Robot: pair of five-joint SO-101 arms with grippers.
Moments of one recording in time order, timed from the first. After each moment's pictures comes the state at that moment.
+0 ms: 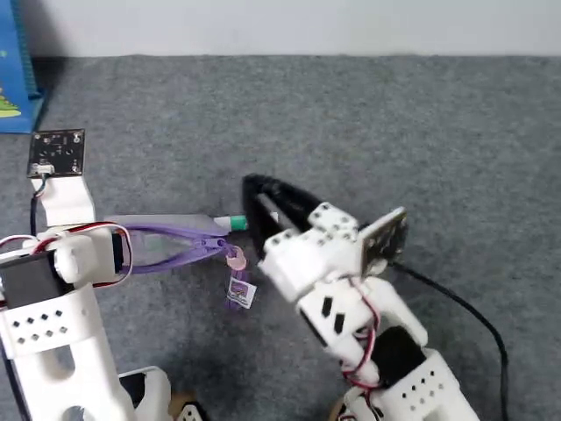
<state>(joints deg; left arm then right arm) -19.3 -42.9 23.9 96.1 -2.9 -36.0 -72.5 64.1 14.2 -12.6</state>
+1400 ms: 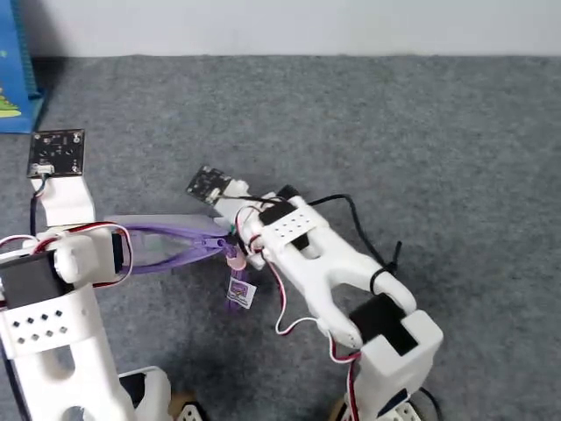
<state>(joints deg) -19.3 -42.9 23.9 96.1 -2.9 -36.1 13.0 20.4 43.7 25.5</state>
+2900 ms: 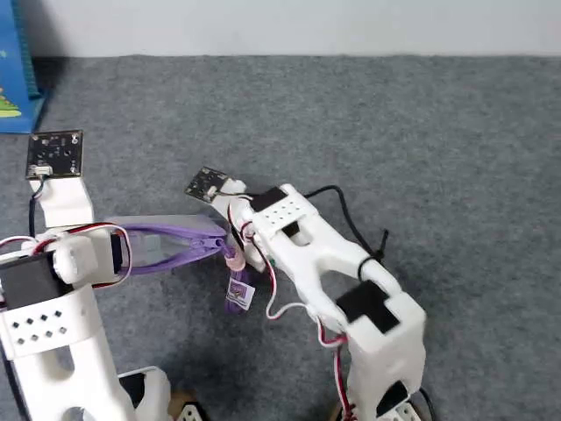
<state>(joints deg) -19.6 -42.9 24.4 95.9 -2.9 -35.5 17.8 12.7 58.0 24.2</state>
